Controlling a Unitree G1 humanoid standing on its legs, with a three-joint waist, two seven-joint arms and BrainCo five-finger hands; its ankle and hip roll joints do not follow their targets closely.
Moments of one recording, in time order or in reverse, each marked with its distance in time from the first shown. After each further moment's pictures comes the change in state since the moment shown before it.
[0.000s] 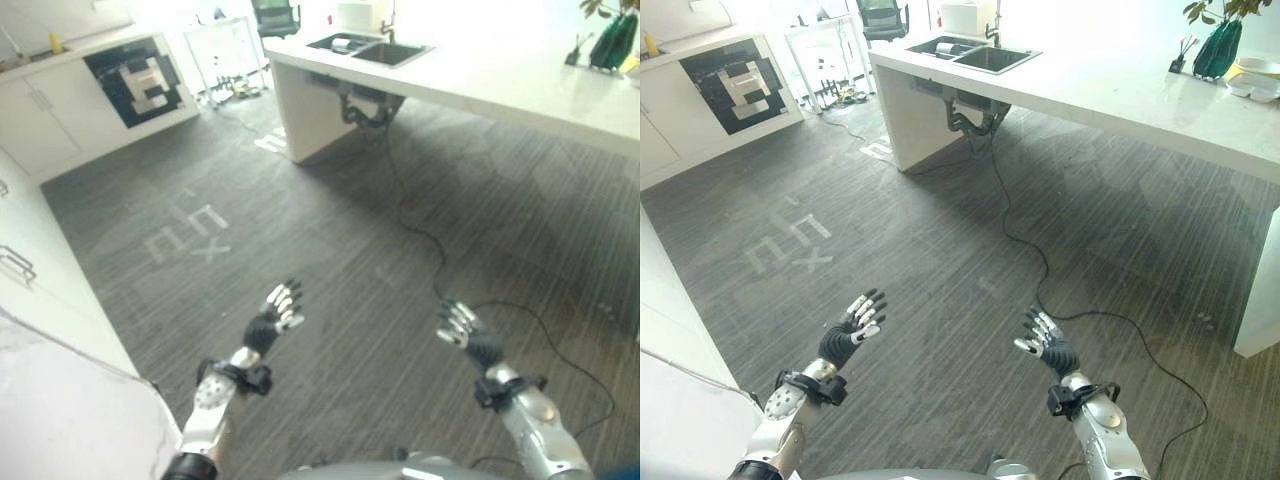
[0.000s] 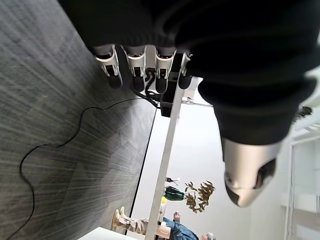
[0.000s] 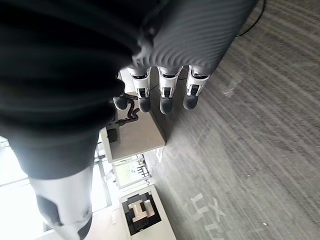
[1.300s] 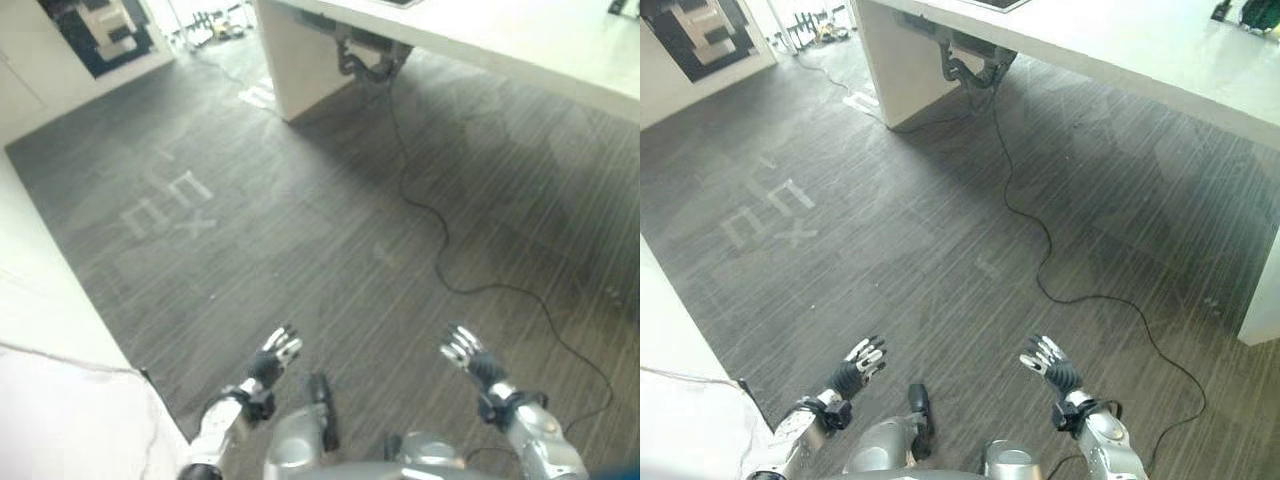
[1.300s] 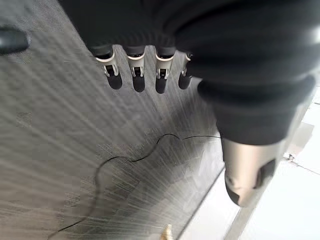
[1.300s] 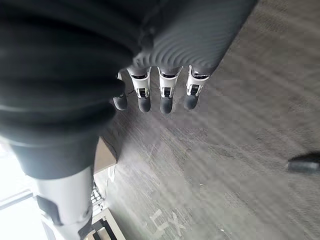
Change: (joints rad) left arm -0.026 -0.037 0.041 0.233 -0.034 0.162 0.051; right arm -0.026 0.038 0.000 0.145 0.035 0.037 0.039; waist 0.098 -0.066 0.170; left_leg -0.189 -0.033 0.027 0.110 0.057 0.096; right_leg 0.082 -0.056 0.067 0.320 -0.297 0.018
